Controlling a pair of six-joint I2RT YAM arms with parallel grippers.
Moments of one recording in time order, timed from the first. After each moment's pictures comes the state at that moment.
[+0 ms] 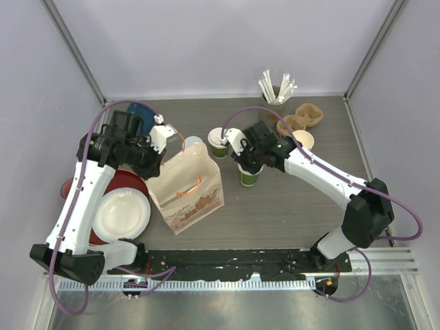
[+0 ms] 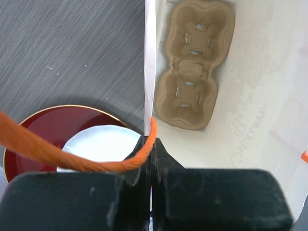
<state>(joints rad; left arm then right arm) -0.27 1.22 1.50 -1.35 0.32 0.45 0.68 1.53 1.25 -0.63 -0.08 -0.37</state>
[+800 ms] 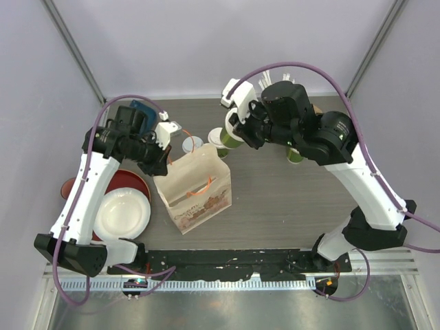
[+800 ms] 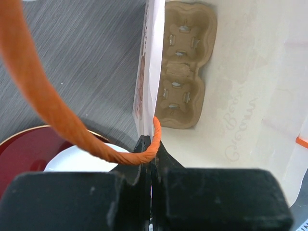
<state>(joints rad) -0.27 1.28 1.53 -1.35 0.44 0.44 0.90 1.51 2.15 -1.13 0.11 -0.26</state>
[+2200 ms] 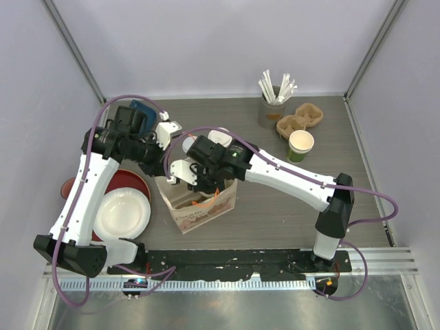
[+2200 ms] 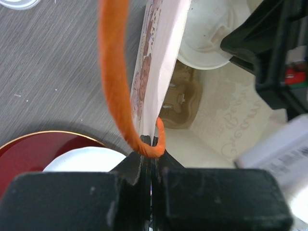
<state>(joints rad) -0.28 1.28 1.53 -1.35 0.48 0.44 1.10 1.78 1.83 -1.09 -0.12 -0.52</state>
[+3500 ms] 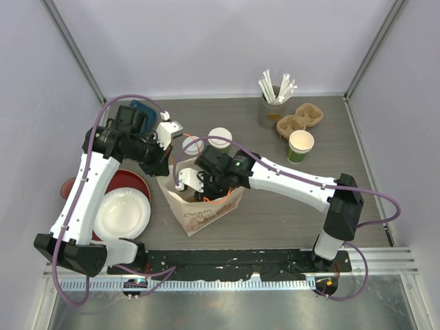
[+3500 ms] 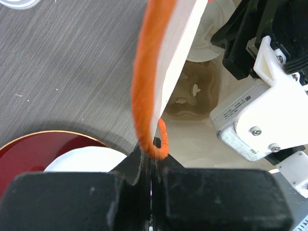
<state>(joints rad) -0.28 1.28 1.54 -1.35 0.47 0.45 1.06 1.71 1.53 -0.89 -0.16 -0.51</state>
